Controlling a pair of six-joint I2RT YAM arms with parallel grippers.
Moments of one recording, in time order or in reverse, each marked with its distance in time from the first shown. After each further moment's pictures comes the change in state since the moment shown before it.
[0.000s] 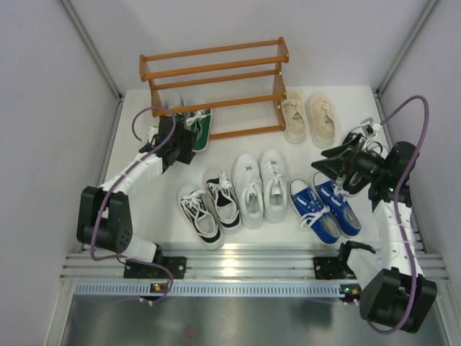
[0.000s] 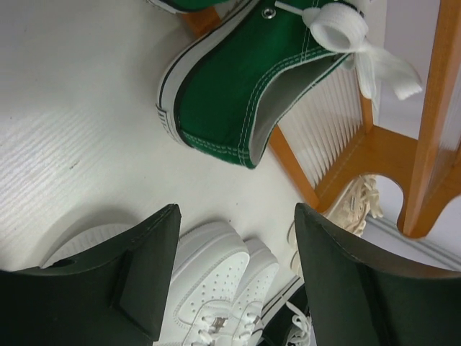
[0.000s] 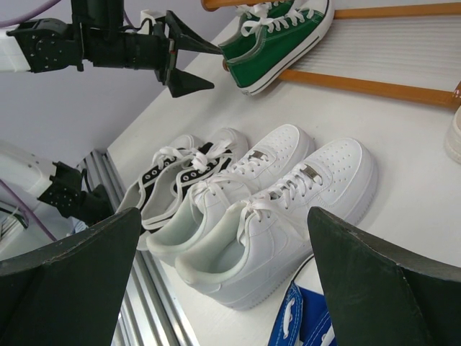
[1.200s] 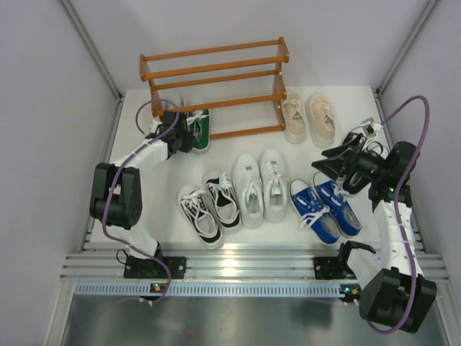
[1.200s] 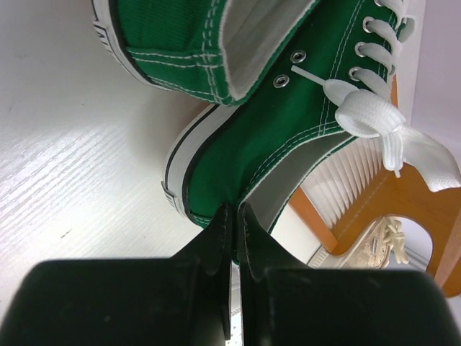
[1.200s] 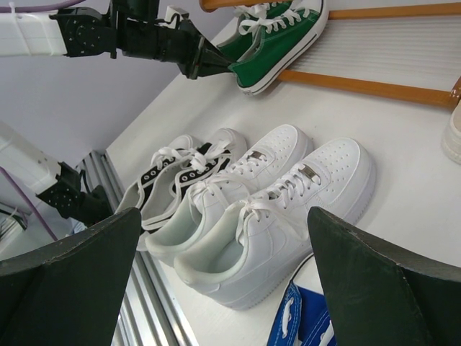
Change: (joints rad) left arm 0.042 0.238 0.164 -0.014 -0.025 0.044; right arm -0.004 0.000 0.000 -0.001 0.000 -0.001
